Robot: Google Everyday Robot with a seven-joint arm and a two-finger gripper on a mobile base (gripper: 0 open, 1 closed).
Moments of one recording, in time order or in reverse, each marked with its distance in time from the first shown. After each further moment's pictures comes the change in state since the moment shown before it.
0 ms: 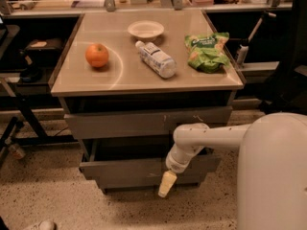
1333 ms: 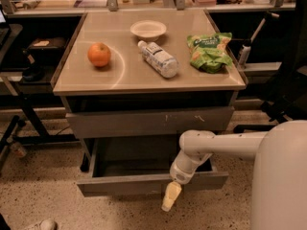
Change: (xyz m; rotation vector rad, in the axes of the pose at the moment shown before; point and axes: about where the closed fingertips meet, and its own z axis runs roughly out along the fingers) arm 0.023 0.050 0.000 -0.144 0.002 0.014
